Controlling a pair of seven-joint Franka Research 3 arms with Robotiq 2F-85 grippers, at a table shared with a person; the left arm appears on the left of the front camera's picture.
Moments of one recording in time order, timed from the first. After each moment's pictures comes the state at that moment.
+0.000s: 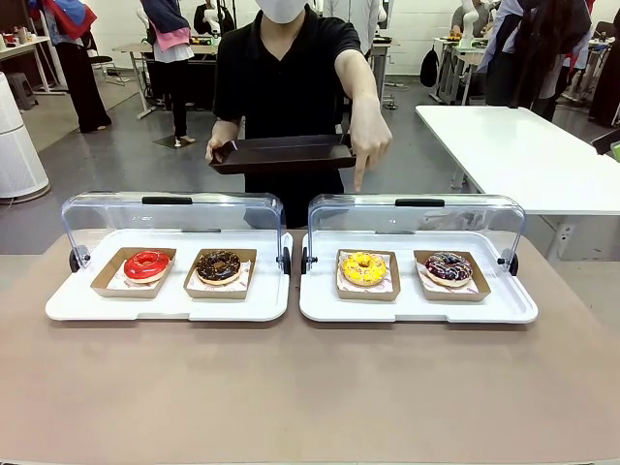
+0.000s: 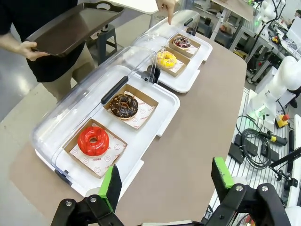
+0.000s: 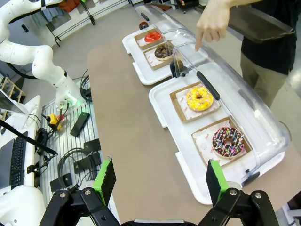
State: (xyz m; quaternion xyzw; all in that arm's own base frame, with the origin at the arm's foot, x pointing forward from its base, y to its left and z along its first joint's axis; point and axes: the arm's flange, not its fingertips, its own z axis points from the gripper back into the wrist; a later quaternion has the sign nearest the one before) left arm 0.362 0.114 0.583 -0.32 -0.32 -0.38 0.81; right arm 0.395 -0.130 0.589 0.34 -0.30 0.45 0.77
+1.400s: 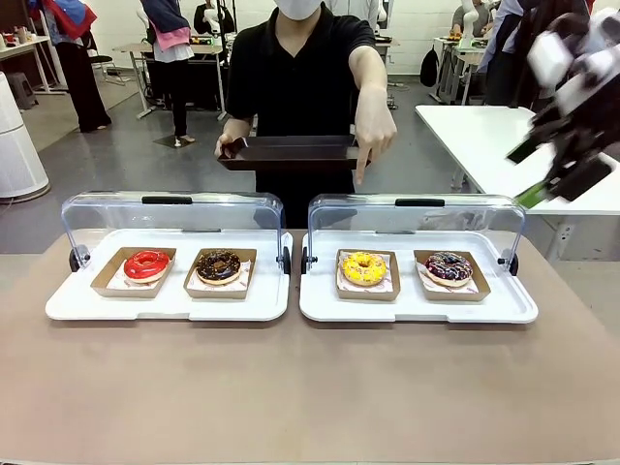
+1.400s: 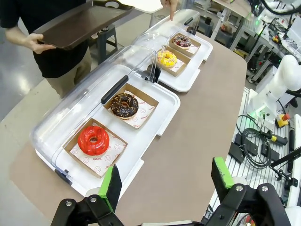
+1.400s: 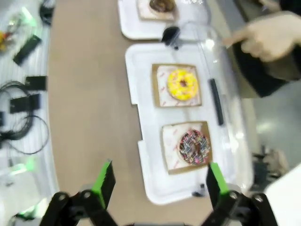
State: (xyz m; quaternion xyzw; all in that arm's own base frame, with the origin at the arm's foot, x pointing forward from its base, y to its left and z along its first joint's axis) left arm 0.362 0.113 0.583 -0.32 -0.32 -0.38 0.81; right arm 0.356 0.052 0.580 0.05 -0.27 0.65 0.71
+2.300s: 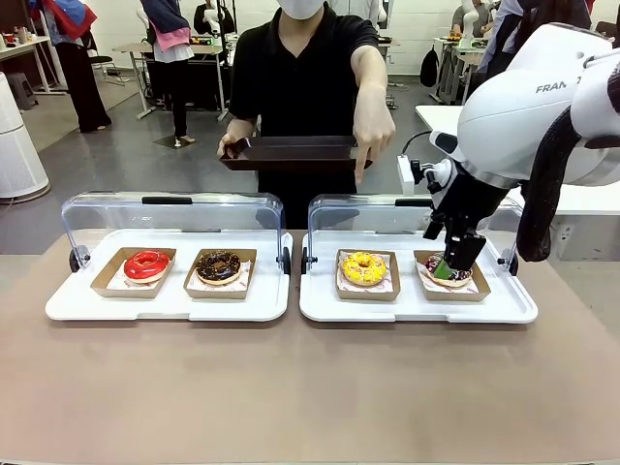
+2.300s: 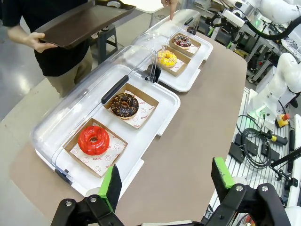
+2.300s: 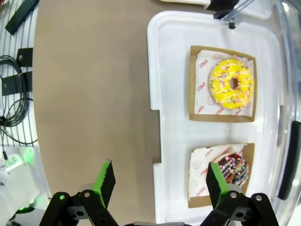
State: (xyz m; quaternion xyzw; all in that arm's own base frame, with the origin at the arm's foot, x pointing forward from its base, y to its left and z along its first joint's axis) left arm 0.362 0.113 0.583 -0.31 -0.32 -0.38 0.81; right arm 0.403 0.153 0.465 0.03 -0.13 0.69 0.71
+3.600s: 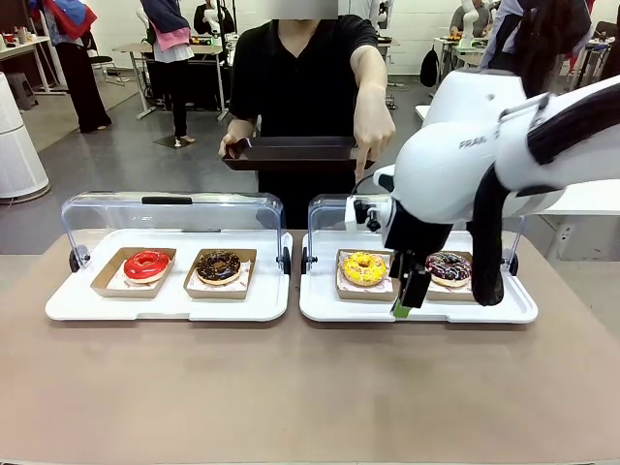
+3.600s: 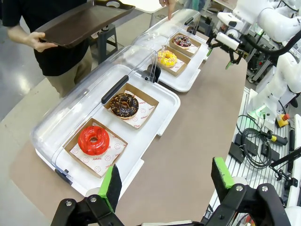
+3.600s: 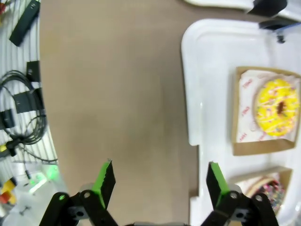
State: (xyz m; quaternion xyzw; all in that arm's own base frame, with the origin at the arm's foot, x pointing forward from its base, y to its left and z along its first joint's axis) left arm 0.362 0.113 0.583 -0.31 -0.32 -0.38 0.81; right arm 0.385 0.231 0.409 0.04 -0.05 0.67 0.74
